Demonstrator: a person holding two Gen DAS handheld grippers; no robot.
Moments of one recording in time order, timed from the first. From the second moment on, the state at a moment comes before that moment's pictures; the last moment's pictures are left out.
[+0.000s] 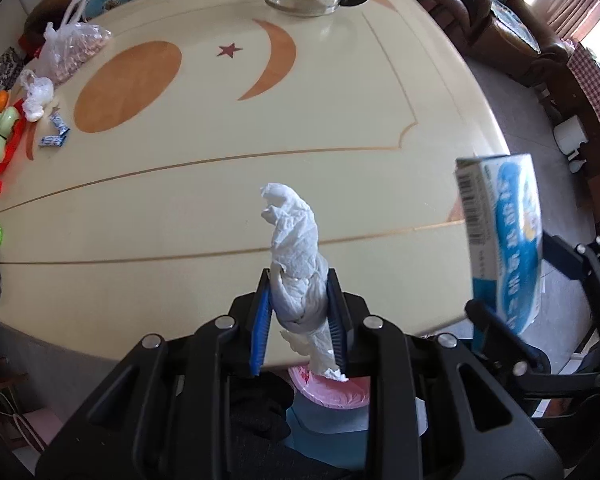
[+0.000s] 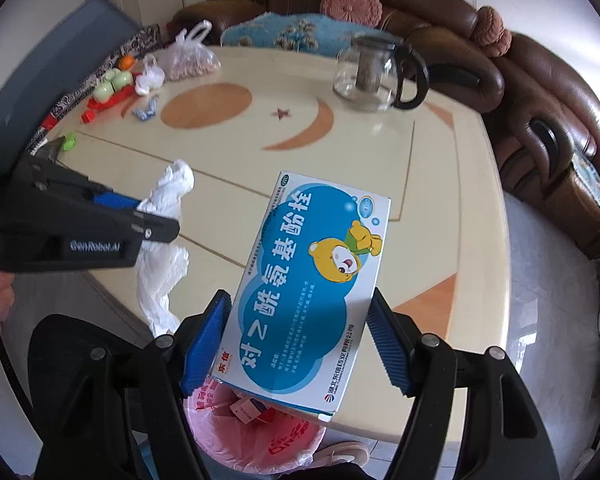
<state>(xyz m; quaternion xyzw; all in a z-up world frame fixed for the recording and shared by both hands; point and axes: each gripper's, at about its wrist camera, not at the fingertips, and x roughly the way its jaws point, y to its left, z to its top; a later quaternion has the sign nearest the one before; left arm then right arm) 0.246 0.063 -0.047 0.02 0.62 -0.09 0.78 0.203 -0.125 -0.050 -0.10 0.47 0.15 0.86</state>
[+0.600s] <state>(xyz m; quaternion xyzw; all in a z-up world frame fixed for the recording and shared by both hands) 0.160 0.045 -0.025 0.04 0.58 -0.12 0.80 0.112 -0.122 -0.026 -0.12 0.44 0.16 0.87</state>
